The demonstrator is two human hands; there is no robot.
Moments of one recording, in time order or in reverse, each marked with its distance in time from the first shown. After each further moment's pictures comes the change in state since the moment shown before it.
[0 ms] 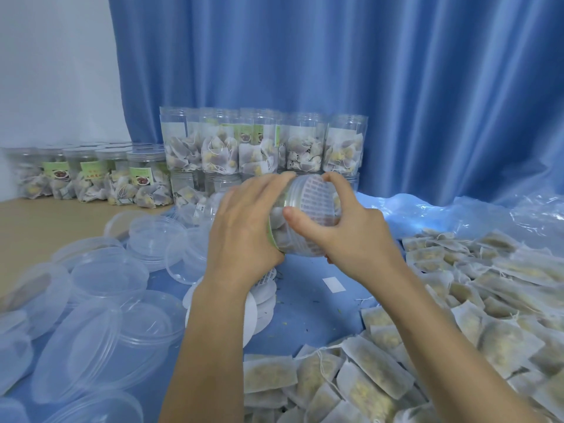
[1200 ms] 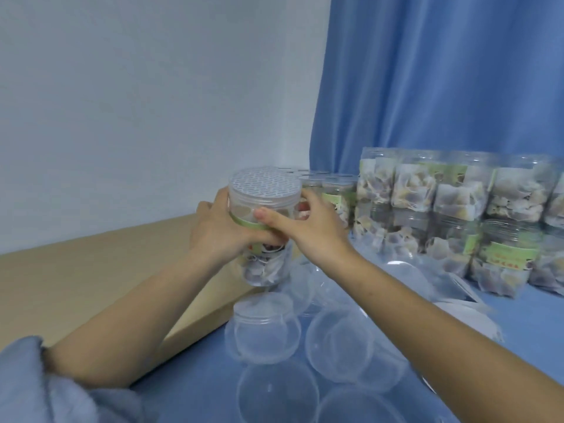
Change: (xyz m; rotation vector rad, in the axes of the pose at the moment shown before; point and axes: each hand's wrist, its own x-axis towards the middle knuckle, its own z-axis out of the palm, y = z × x) left_hand -0.060 -0.152 -0.282 -0.052 0.185 -0.833; right_hand -0.015 -0.254 0.208 0.607 -0.360 -0.330
